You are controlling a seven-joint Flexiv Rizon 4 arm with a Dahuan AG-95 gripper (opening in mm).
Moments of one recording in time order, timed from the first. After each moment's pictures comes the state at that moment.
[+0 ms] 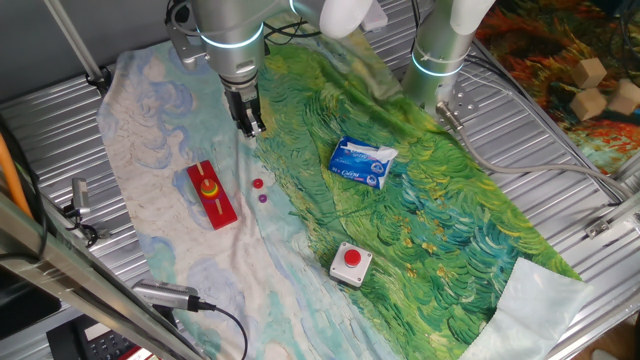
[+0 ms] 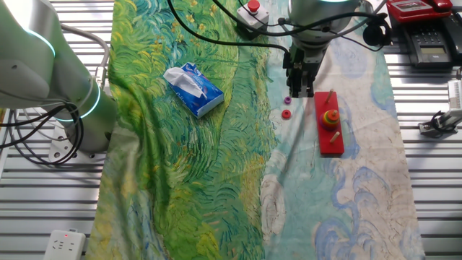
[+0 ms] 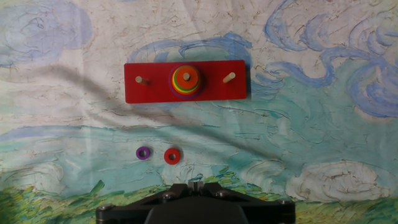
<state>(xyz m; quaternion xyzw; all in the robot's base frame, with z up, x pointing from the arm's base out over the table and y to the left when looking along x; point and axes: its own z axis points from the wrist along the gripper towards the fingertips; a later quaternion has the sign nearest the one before) 0.498 0.005 0.168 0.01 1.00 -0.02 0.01</state>
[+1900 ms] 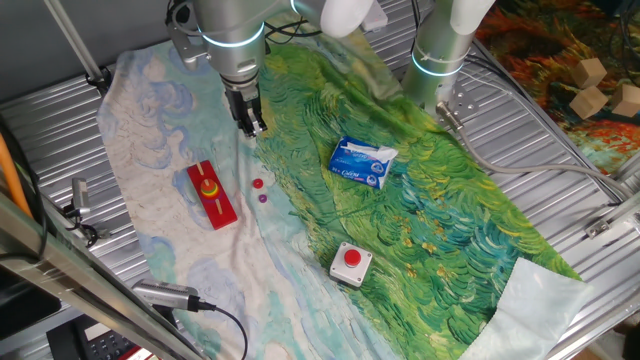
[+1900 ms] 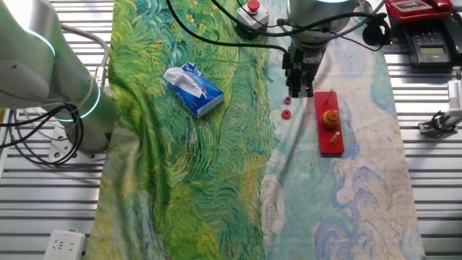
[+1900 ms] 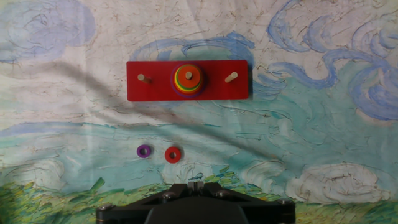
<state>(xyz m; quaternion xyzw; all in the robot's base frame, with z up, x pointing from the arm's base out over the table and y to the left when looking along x) 0.497 0.005 0.168 0.00 1.00 -0.02 0.01</state>
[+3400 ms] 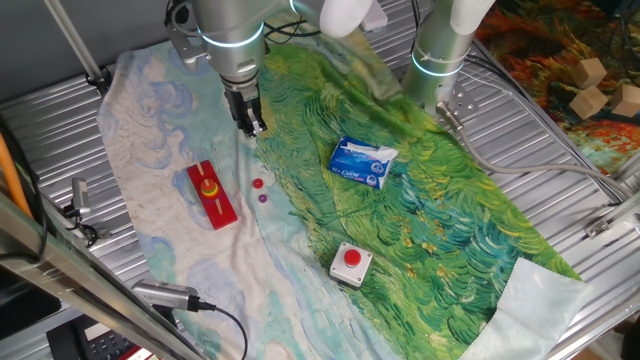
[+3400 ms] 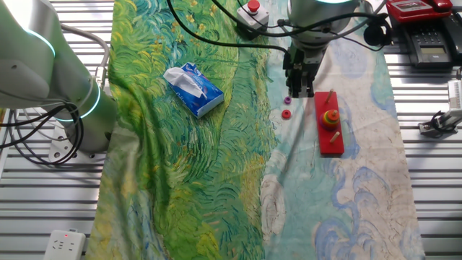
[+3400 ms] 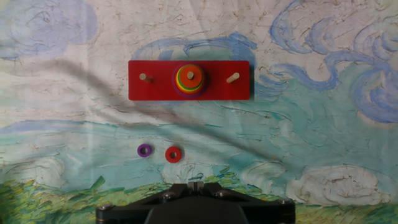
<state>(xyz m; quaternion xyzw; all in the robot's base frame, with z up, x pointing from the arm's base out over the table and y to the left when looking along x) 0.497 0.005 0.168 -0.01 1.00 -0.02 0.01</state>
